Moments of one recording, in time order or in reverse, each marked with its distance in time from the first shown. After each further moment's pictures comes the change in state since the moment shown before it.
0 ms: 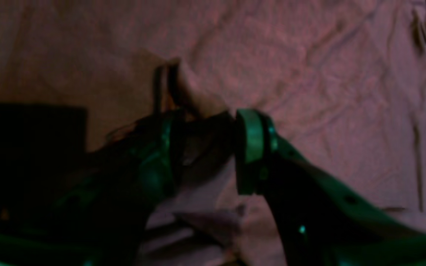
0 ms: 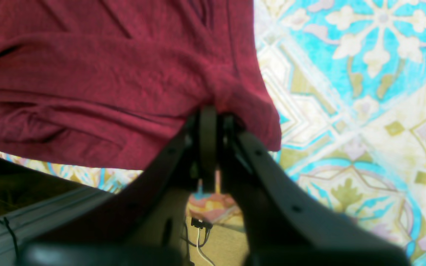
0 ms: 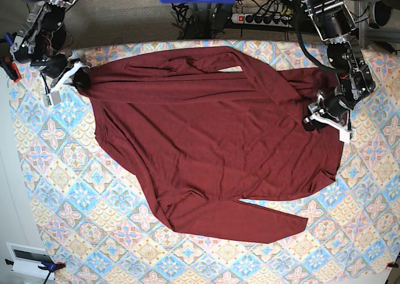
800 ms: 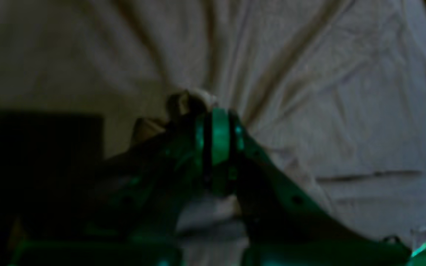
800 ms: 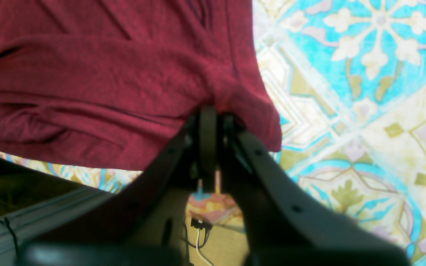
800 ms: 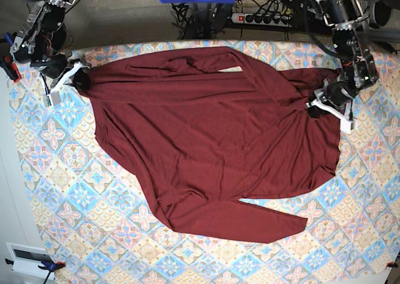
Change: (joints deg) left arm 9.2 -4.6 1.8 10.1 -6.7 0.0 -0.3; right arm -0.1 -0.1 0.0 0.0 0.0 0.0 0.0
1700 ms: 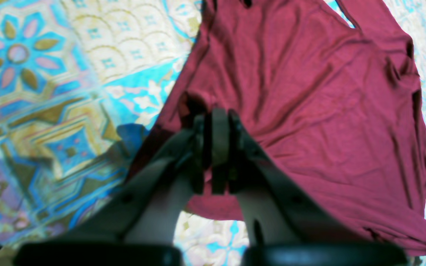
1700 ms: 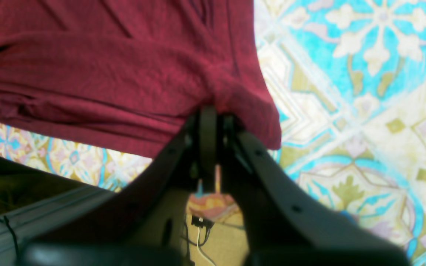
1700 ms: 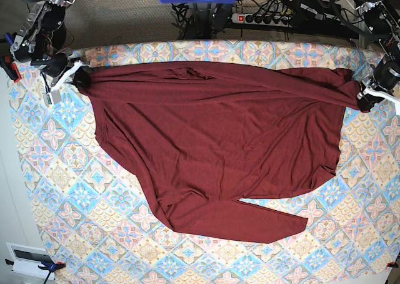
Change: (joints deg) left arm 6.1 -2.0 -23.3 8.1 -7.9 -0.6 9.6; right arm -0.4 -0.1 0.0 0.2 0.0 0.0 0.0
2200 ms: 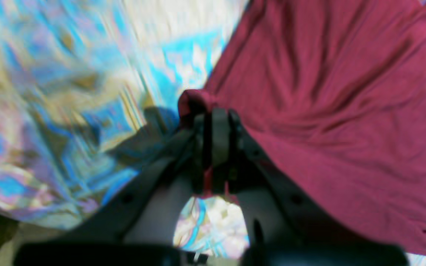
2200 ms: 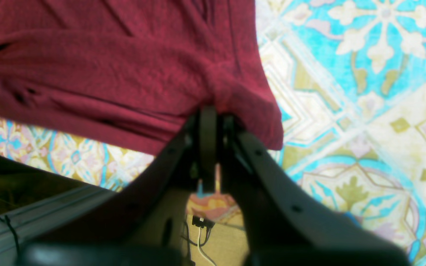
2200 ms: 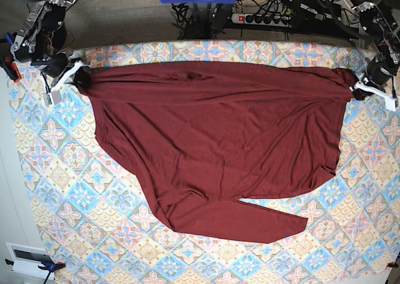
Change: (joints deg) left arm 0.7 0.1 5.5 -5.8 10.1 -0.1 -3.1; right arm 0.0 0.0 0.0 0.0 0.2 0.0 0.0
